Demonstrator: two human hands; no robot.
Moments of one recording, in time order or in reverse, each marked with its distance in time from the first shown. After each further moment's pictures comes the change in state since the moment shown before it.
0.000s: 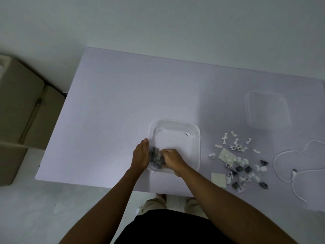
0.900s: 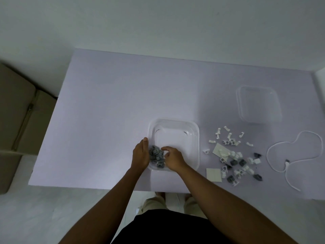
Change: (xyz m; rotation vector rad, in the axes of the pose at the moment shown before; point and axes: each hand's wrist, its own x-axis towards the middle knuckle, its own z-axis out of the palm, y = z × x) left_hand 0.005 -0.008 0.026 0.045 0.021 -0.004; right_hand -0.004 0.022 -0.025 -0.318 0.140 -0.179
